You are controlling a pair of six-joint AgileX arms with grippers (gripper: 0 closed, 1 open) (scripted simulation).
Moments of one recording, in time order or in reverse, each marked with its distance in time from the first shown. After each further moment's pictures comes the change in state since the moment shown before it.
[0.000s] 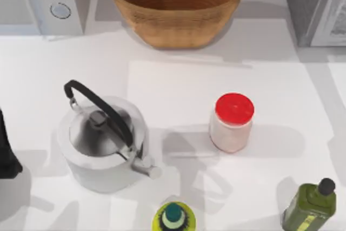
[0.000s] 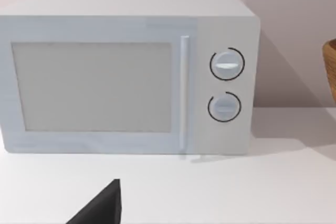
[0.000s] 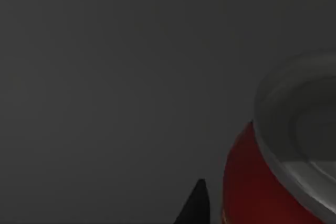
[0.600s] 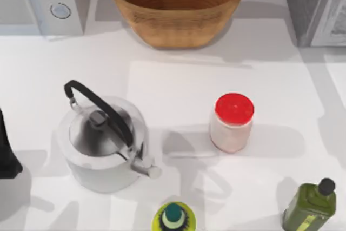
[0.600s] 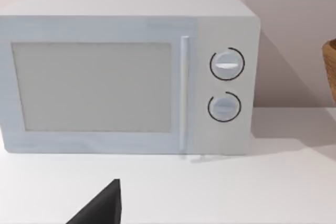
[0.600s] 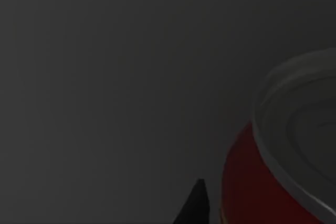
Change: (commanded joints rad) left arm 0.000 0.000 0.000 0.000 0.000 0.000; right arm -0.003 0.288 0.369 -0.098 -0.064 -0.007
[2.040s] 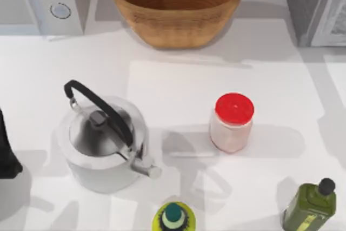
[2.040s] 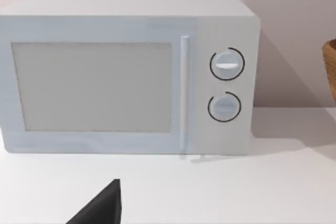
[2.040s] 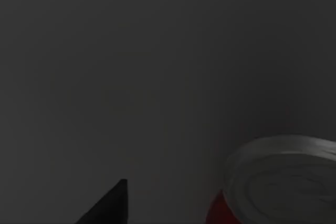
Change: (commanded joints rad) left arm 0.000 0.000 0.000 0.000 0.000 0.000; right arm 0.001 0.000 0.000 0.000 0.000 0.000
